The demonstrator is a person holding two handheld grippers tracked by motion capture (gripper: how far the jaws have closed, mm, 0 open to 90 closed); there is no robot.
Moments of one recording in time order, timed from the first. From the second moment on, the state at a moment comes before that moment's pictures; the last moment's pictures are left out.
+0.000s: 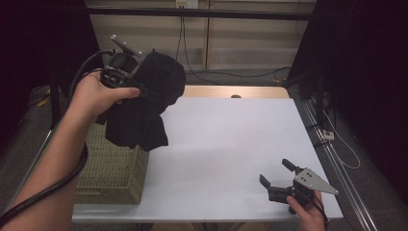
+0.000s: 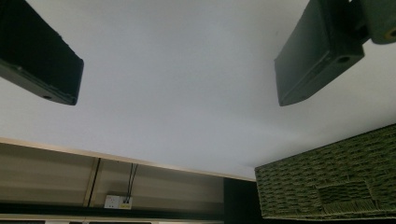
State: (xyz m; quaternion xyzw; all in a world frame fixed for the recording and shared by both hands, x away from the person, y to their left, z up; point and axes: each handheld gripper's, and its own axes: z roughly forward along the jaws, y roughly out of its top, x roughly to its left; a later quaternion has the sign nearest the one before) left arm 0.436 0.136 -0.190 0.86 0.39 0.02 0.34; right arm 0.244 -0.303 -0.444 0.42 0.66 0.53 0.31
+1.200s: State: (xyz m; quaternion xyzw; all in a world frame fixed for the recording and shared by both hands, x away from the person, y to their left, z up) left arm 0.423 0.044 -0.304 0.88 0.33 0.00 0.34; right arm 0.245 -0.304 -0.443 0.42 0.66 0.54 0.31
